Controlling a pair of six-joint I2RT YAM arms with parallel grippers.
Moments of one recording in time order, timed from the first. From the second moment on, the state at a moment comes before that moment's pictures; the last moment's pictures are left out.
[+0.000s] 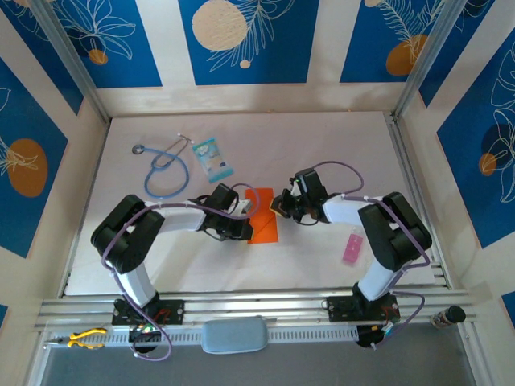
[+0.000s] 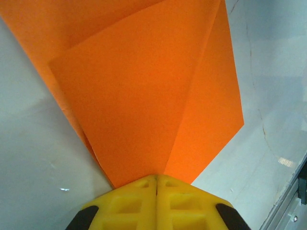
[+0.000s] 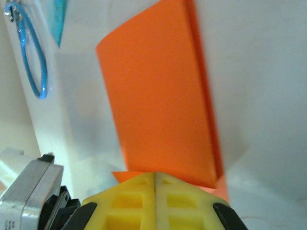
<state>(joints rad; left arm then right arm) -0.66 1.75 0.83 -0.17 0.54 -0.49 0.48 1.67 0.75 0.09 -0.47 0.95</state>
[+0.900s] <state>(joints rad) -0.66 1.76 1.01 -0.25 0.55 -0.52 0.50 1.75 0.73 0.10 -0.48 0.97</state>
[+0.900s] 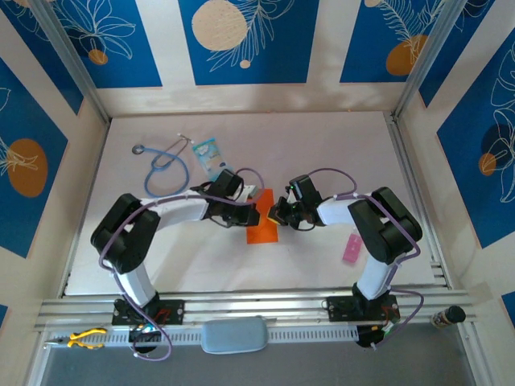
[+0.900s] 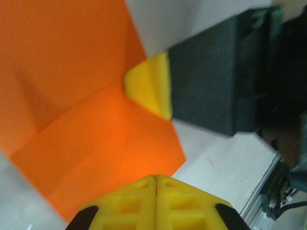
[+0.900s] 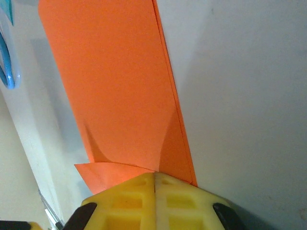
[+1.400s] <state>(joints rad) -0.66 1.89 1.03 -0.23 0.60 -0.54 0.50 1.76 0.73 0.11 -0.48 0.97</state>
